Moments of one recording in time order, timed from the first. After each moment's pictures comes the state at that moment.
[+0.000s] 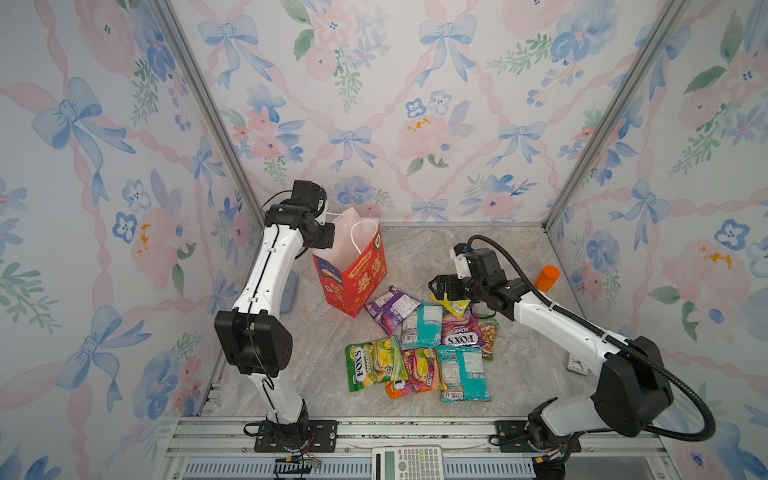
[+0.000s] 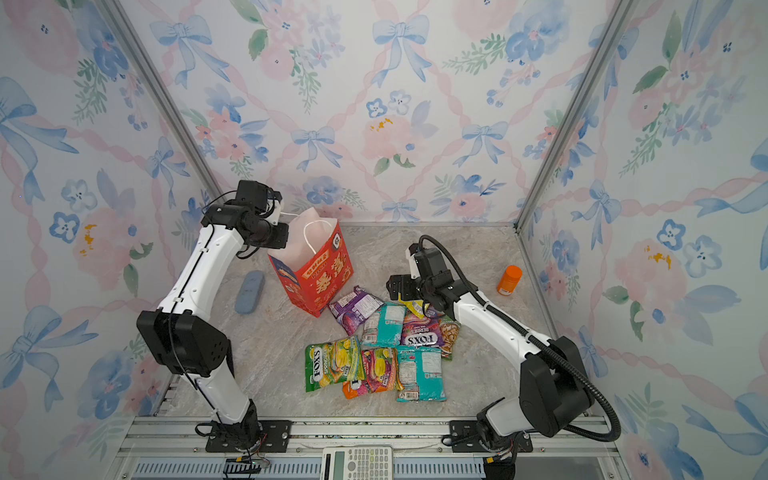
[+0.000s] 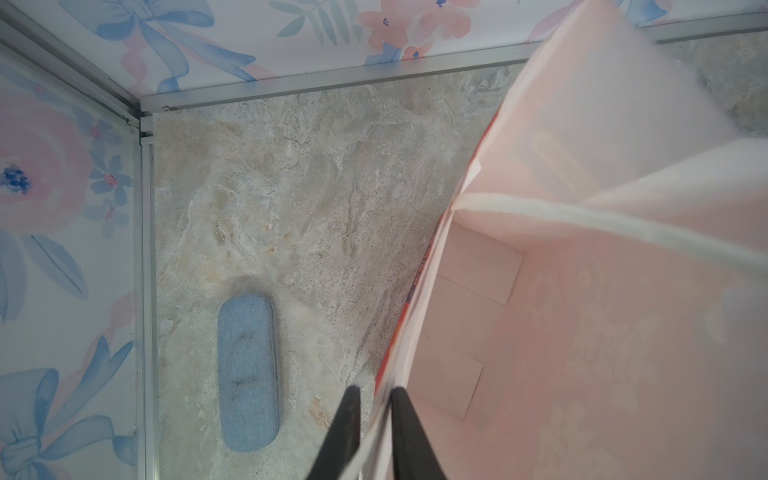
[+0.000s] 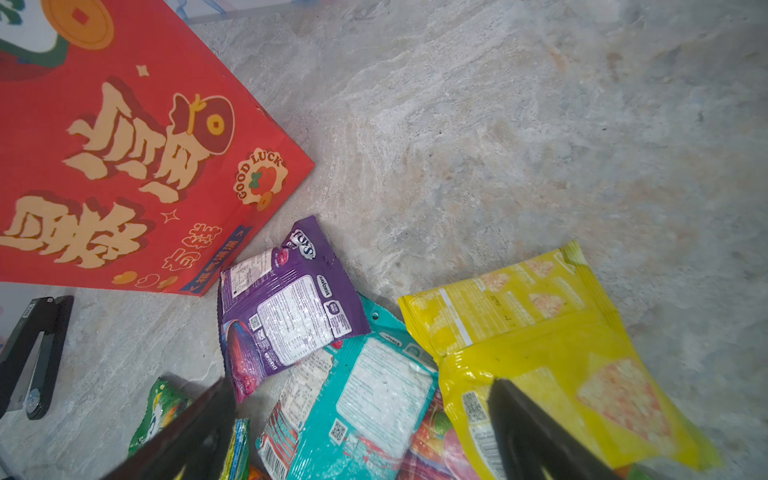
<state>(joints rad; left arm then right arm) -0.12 1.77 1.91 -1.11 -0.03 0.01 0.52 1.46 1.07 -0.36 -0.11 0.36</state>
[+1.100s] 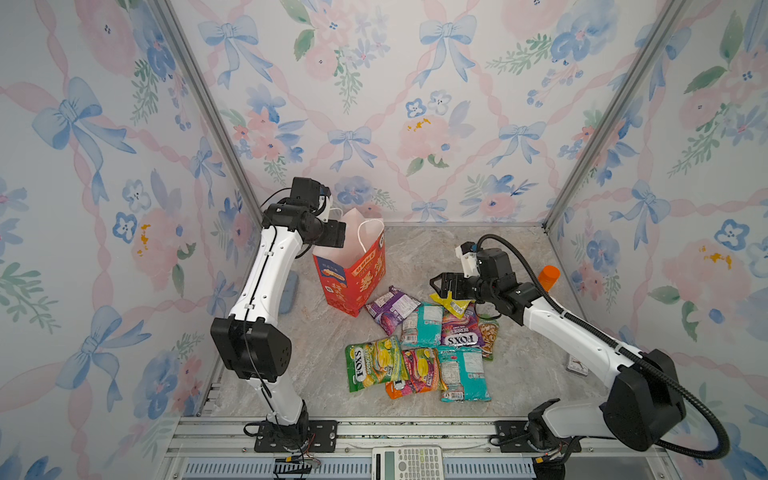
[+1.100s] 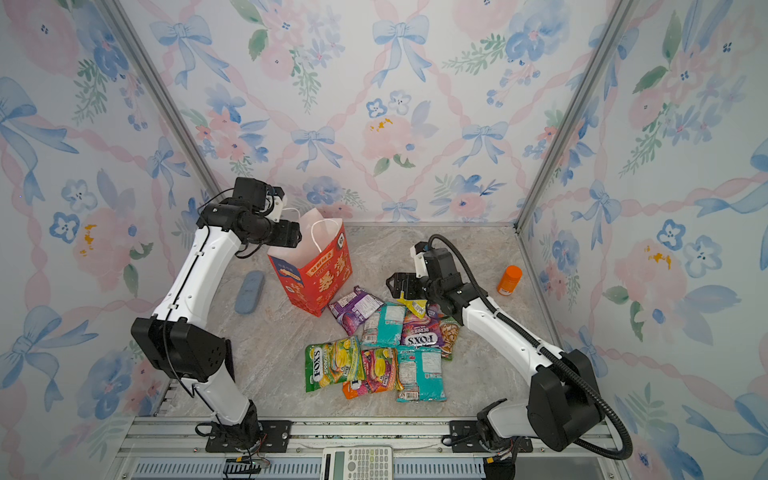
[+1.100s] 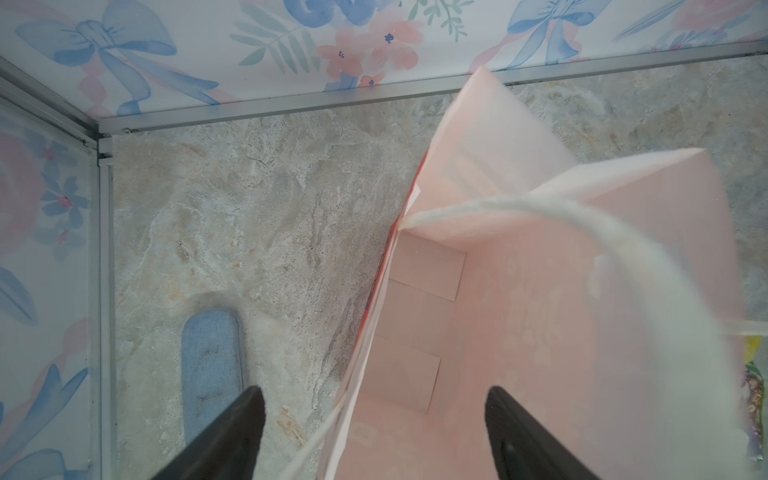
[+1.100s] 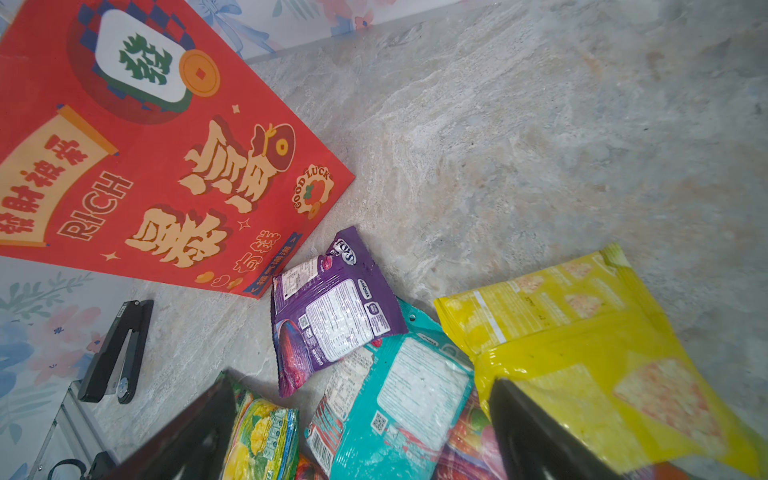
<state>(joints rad) -0.13 1.75 1.94 -1.11 0.06 -0.01 0.48 1.38 1.02 -0.30 -0.22 0.43</state>
